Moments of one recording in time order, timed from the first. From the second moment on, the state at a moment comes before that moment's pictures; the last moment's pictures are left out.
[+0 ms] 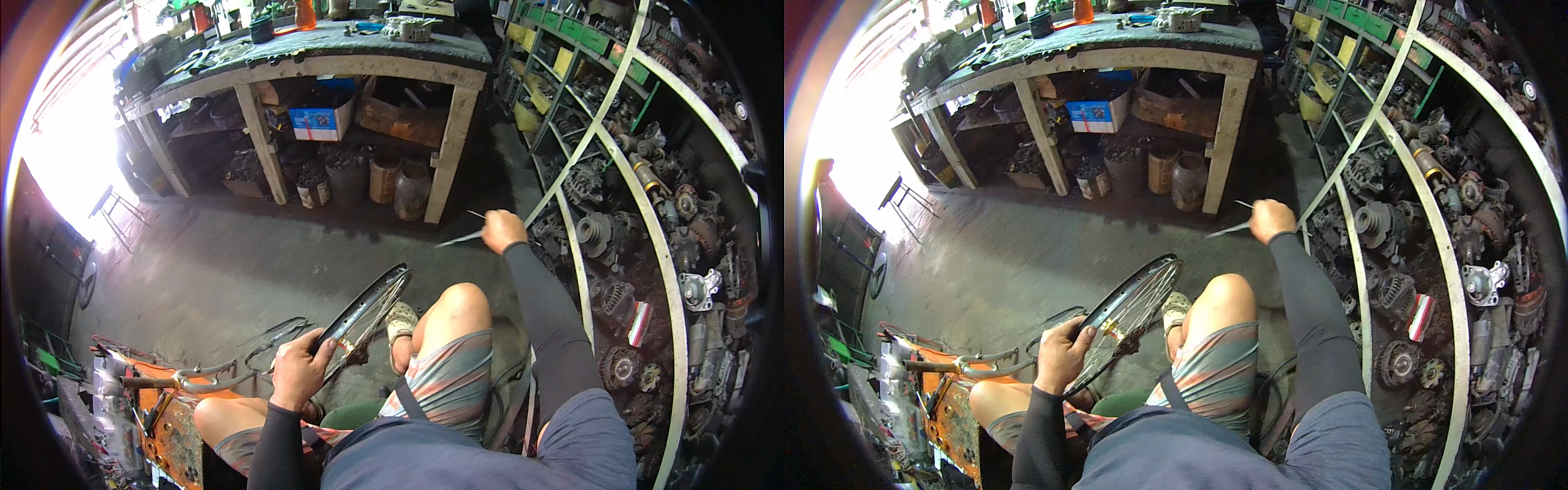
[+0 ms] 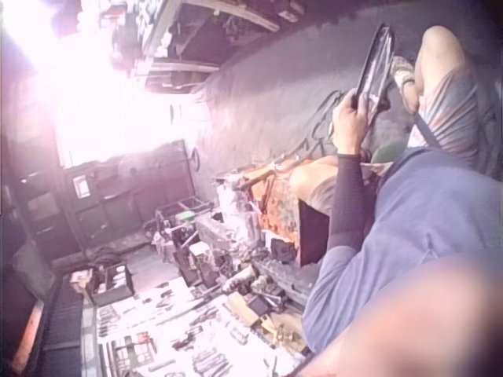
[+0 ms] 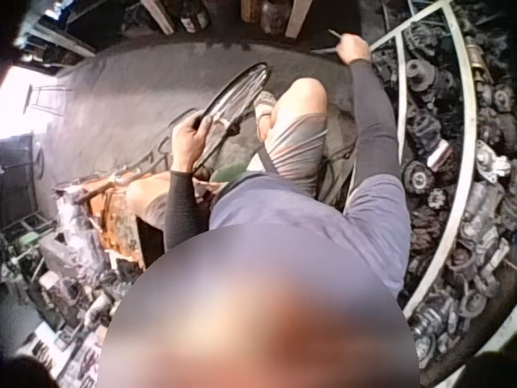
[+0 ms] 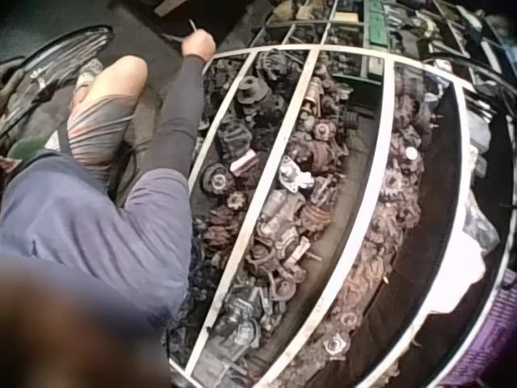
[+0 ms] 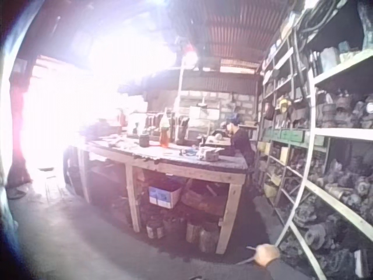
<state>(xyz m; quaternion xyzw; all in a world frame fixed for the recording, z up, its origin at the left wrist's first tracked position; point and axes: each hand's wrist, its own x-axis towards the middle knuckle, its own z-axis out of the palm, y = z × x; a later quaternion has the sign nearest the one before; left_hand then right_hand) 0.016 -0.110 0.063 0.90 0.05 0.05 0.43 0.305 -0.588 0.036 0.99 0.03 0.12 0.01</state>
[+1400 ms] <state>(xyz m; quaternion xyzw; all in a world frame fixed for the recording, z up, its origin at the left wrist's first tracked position) 0.016 -0.115 0.066 0.92 0.03 0.05 0.39 0.134 -0.351 0.108 0.90 0.41 0.03 -0.12</state>
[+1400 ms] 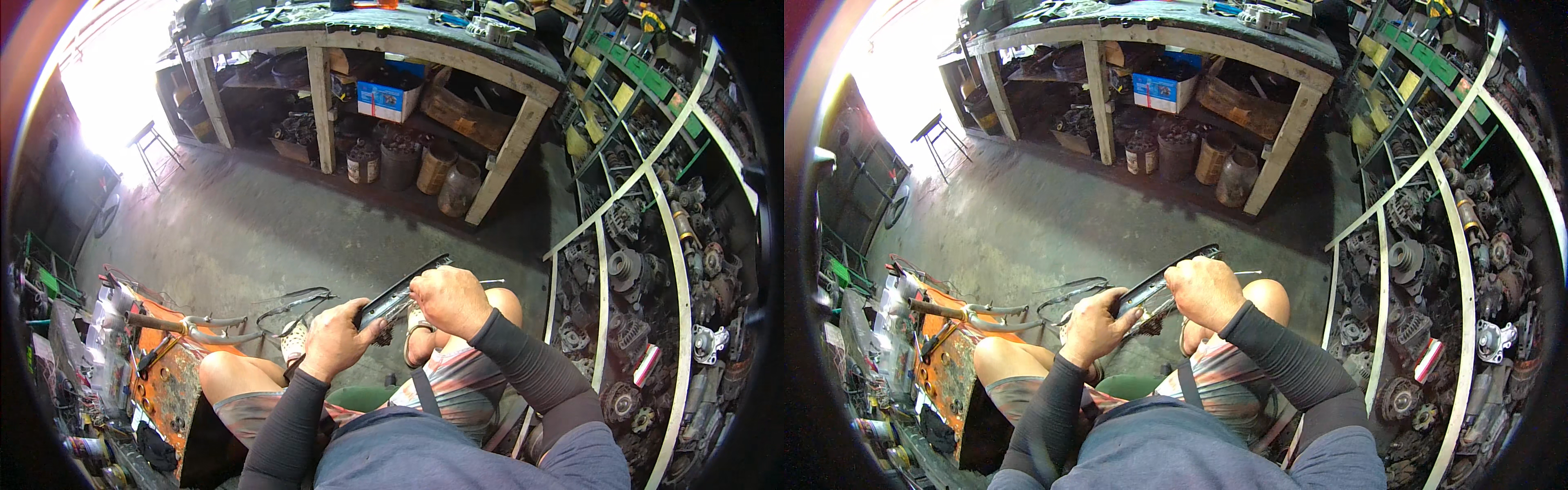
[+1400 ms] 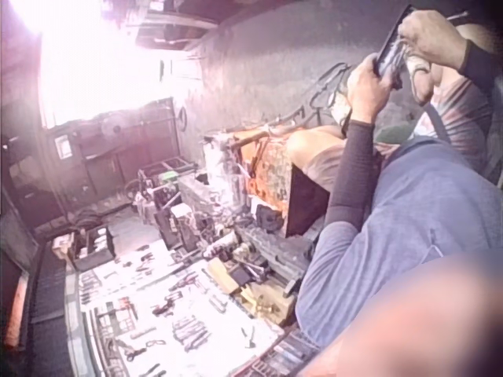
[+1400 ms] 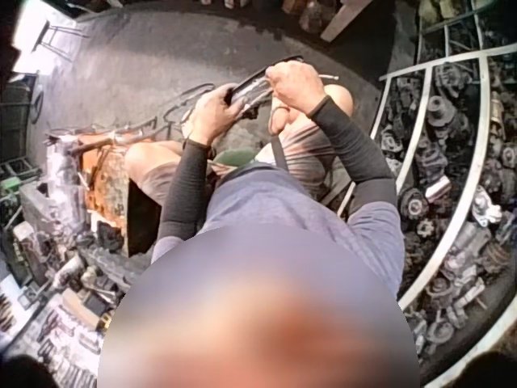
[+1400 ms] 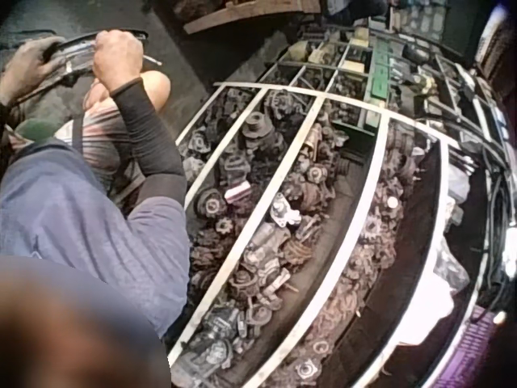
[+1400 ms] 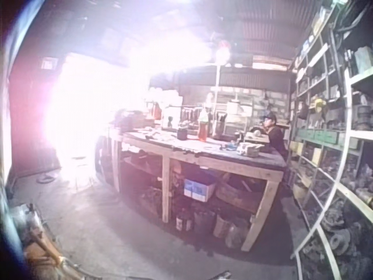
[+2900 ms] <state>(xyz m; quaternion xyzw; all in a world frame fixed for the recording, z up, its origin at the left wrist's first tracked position) 0.041 -0.106 0.093 0.97 -0.08 0.04 0.23 0.123 -0.367 0.069 0.87 0.41 0.16 -0.22</state>
